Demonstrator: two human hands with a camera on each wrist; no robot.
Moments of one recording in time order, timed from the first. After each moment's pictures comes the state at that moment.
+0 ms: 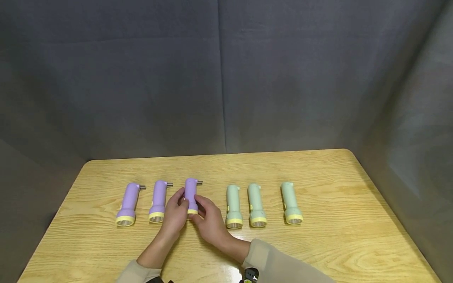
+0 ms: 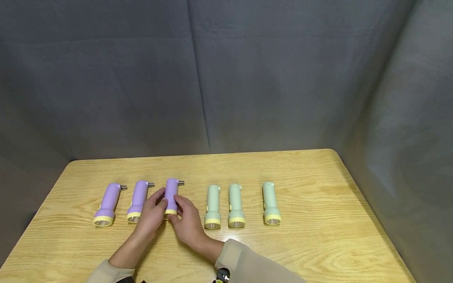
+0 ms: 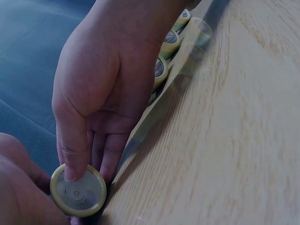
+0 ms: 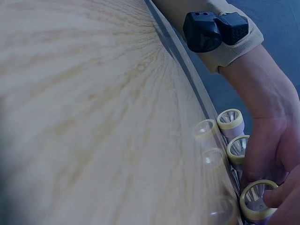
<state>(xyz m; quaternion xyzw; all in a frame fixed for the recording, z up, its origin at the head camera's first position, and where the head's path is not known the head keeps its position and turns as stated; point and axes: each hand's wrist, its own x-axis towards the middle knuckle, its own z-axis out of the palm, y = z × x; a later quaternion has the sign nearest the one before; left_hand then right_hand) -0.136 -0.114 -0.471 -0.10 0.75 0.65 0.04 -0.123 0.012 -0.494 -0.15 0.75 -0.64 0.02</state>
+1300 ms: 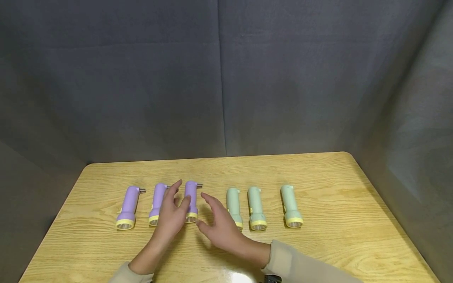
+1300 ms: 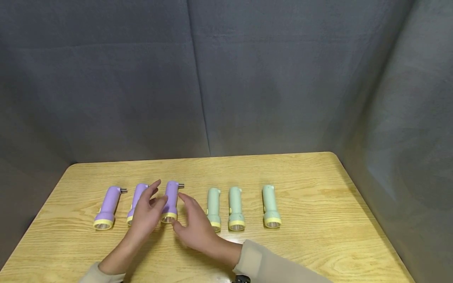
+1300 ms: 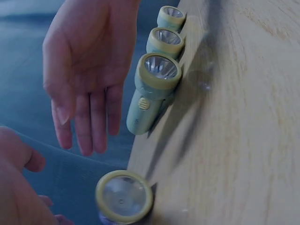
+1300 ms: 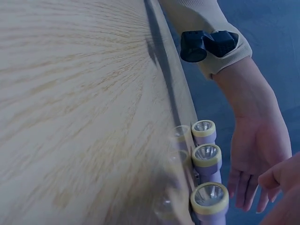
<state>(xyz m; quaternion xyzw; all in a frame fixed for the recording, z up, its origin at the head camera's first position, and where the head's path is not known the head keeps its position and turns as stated) -0.130 -0.120 -0.440 -0.02 0.81 0.58 -0.03 -0.108 0.051 -0.448 -0.19 0.83 -0.52 0.05</state>
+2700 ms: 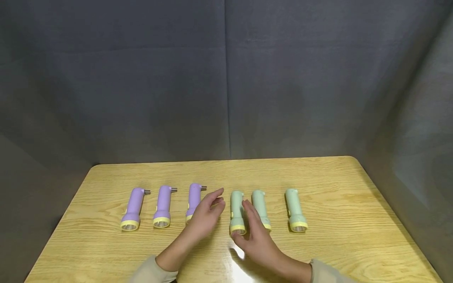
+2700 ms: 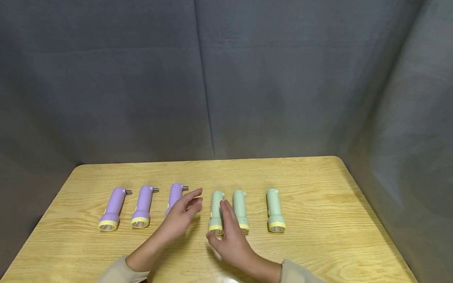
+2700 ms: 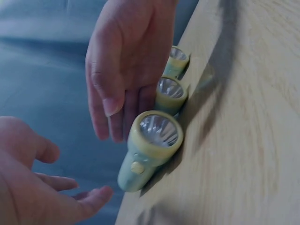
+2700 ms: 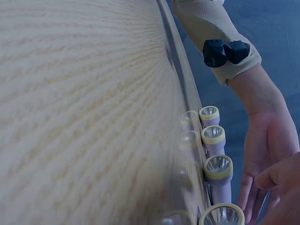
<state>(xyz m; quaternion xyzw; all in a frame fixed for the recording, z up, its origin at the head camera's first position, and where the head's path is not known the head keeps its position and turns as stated) -0.128 -0.068 -0.436 0.09 0.79 0.60 0.08 -0.082 0.120 -0.457 -0.14 0.83 -0.54 0.07</state>
